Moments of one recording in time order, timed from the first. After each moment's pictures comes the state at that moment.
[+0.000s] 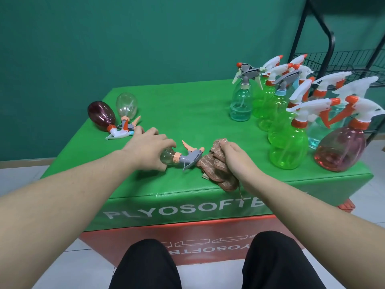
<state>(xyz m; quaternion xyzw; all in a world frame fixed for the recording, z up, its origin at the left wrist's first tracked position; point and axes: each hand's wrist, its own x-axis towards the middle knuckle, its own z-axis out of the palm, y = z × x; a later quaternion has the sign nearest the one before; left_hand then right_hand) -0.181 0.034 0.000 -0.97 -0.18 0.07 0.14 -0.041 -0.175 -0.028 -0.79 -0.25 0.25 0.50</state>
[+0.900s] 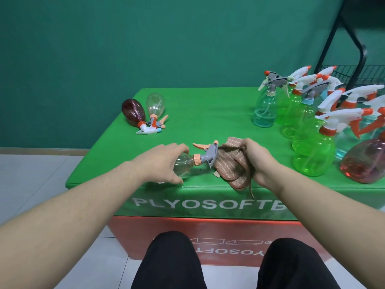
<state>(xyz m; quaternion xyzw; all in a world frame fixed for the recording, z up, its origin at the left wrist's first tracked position) -0.249 0.017 -0.006 -0.98 -0.20 0.02 -0.05 -0.063 -0.160 -0.009 -0.70 -0.13 0.36 0.61</state>
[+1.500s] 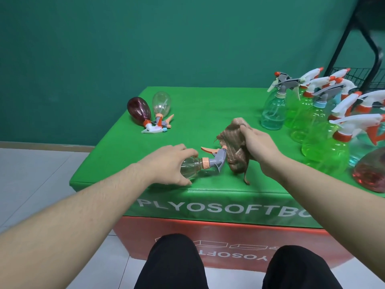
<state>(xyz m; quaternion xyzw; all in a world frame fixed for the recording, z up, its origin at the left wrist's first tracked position) -0.246 0.026 -0.015 -0.98 -0.17 0.00 -0.04 -0.052 -0.127 0.008 -0.77 -0.25 0.23 0.55</state>
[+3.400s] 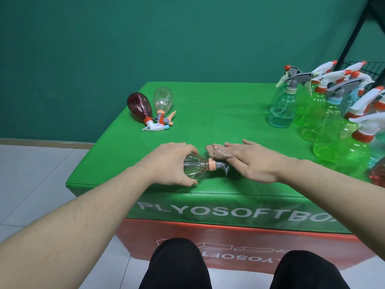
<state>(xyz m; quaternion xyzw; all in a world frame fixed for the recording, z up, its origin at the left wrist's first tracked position) -0.246 0.034 -0.020 -0.98 -0.18 -0.06 -0.06 -0.044 -0.130 -0.007 -0.73 -0.68 0.10 0.01</state>
